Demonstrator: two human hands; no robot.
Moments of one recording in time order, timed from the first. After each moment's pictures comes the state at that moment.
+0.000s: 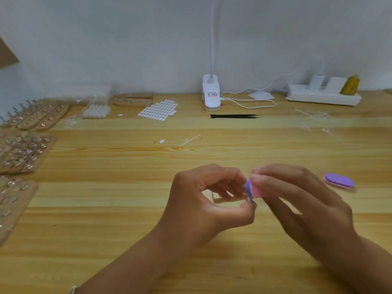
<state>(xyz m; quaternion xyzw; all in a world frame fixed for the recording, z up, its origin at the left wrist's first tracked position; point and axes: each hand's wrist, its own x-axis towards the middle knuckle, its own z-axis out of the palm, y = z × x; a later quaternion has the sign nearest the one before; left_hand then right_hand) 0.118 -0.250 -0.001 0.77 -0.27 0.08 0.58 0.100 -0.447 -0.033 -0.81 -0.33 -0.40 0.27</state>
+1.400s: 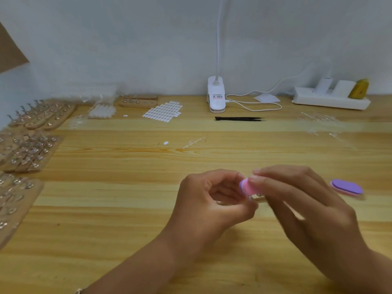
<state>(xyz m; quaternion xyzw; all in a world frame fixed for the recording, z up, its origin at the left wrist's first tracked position) 0.121 -0.253 -0.016 0.72 -0.19 -0.02 0.67 0.099 -0.441 -0.030 -0.84 -0.31 -0.38 0.25</state>
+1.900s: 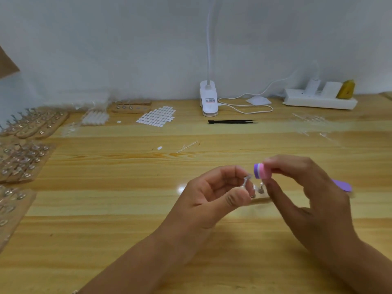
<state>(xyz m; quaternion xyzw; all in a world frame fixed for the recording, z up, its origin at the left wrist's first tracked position) 0.128 -0.254 -0.020 0.55 -0.22 -0.18 0.78 0.102 -0.443 -0.027 -0.83 -0.20 -0.40 0.35</state>
